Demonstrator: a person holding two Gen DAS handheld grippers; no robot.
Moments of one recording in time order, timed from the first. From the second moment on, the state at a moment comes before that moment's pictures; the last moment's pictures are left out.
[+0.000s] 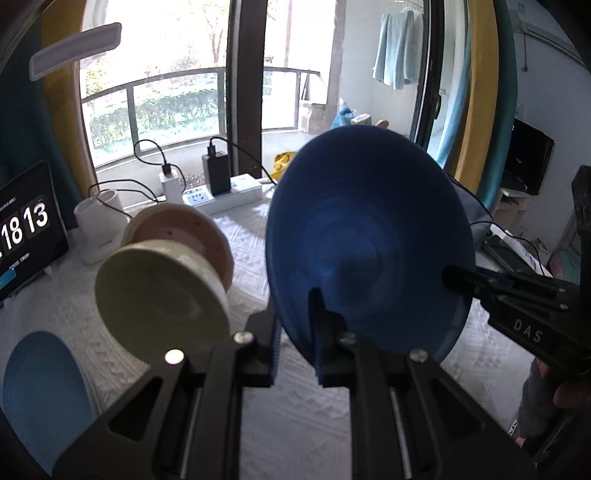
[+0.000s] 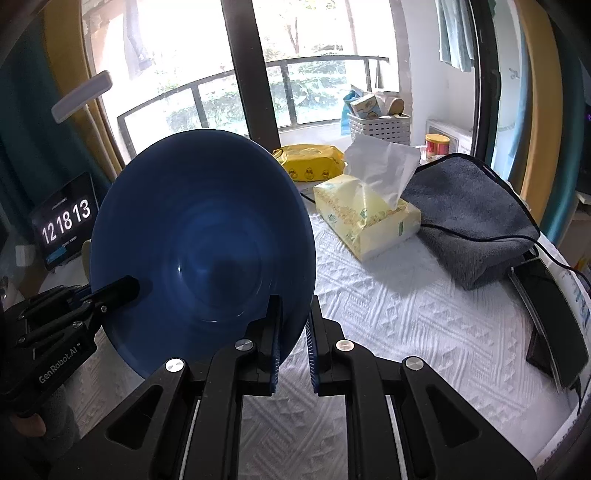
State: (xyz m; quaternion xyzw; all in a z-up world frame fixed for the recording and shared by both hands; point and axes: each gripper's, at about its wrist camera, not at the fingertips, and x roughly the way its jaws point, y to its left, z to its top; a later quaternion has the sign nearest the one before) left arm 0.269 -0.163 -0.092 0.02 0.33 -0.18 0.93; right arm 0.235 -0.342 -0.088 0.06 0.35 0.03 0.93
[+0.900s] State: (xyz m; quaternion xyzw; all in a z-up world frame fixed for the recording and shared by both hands) left arm 0.216 -0.118 -0.097 0.01 0.33 -0.17 0.93; right arm 0.183 -0.297 -0.096 0.05 0.38 0.05 0.92
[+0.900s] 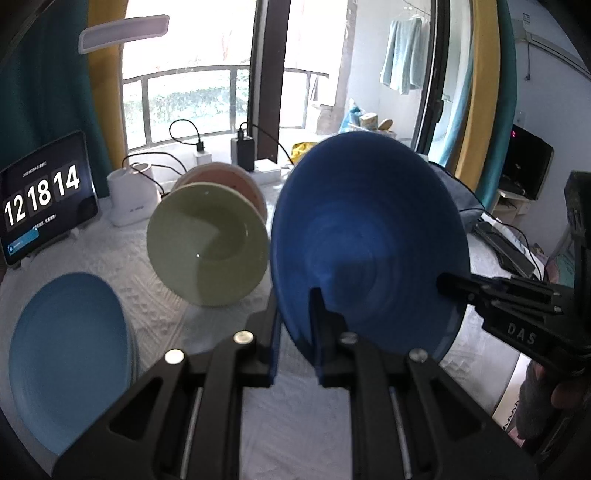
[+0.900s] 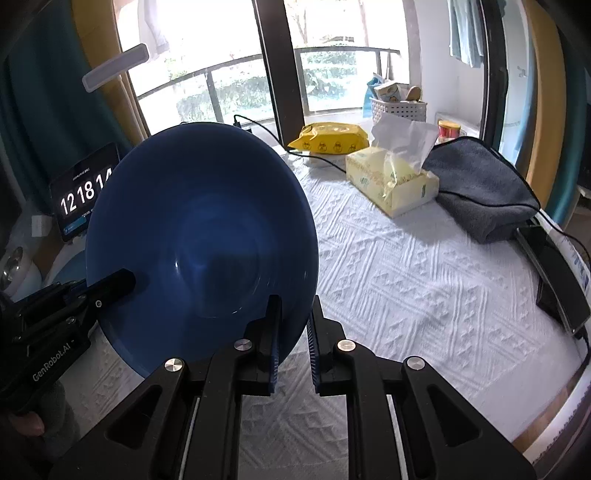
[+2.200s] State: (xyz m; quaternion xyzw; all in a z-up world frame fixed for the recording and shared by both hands) left arm 0.248 -0.150 -0.111 0.03 0.36 -0.18 0.91; right arm 0.189 -0.326 -0.087 0.08 0.37 0.02 0.93
